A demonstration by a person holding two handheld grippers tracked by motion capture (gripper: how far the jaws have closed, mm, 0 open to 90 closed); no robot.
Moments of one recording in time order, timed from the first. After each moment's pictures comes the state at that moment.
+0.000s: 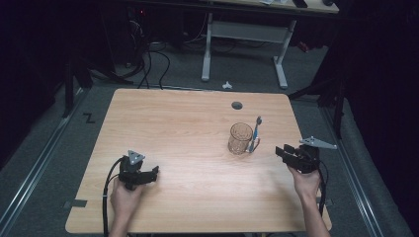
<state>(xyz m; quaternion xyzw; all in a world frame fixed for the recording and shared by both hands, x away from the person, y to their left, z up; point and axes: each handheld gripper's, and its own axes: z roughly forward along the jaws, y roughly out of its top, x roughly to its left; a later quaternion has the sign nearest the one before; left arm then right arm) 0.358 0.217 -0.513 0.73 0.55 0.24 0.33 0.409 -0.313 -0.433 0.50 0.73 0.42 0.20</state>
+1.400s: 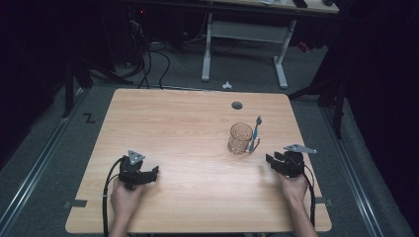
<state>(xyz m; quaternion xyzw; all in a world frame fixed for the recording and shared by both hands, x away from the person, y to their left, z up) 0.358 0.217 -0.513 0.73 0.55 0.24 0.33 0.419 -0.291 -0.482 0.51 0.75 0.38 0.20</state>
